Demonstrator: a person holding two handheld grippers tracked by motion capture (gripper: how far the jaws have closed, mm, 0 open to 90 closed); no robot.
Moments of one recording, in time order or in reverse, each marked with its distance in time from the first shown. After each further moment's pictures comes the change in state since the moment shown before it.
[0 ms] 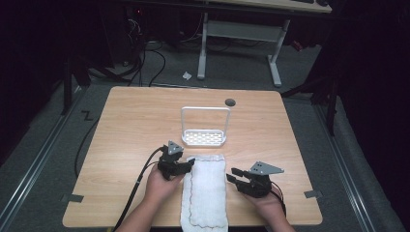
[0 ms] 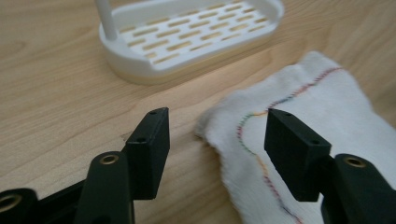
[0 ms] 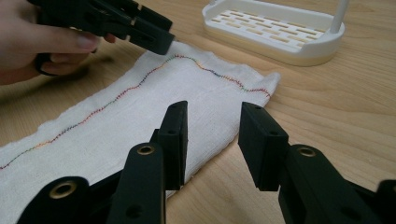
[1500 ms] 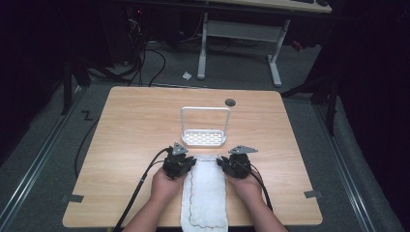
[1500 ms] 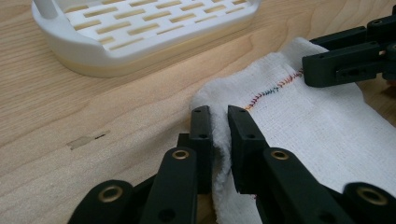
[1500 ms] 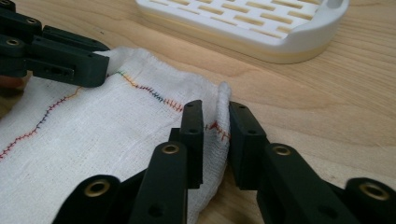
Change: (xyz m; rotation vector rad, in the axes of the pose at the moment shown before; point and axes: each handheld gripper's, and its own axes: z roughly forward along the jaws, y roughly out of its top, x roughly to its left) left arm -0.005 -0.007 0.013 -0.007 -0.084 0.028; right arm -0.016 0.026 0.078 0.158 -0.158 0.105
